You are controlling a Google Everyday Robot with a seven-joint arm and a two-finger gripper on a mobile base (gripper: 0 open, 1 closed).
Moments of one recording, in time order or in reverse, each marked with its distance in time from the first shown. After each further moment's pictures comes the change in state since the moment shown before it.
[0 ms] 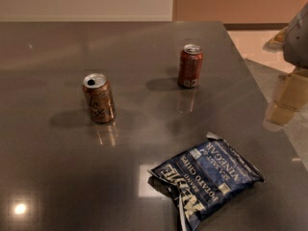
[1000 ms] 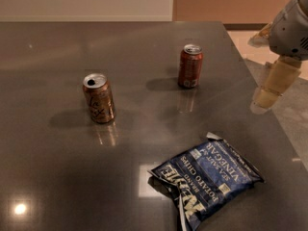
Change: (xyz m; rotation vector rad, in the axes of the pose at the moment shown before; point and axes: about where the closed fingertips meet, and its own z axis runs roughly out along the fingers) arm -0.013 -0.039 0.025 -0.049 -0.106 -0.032
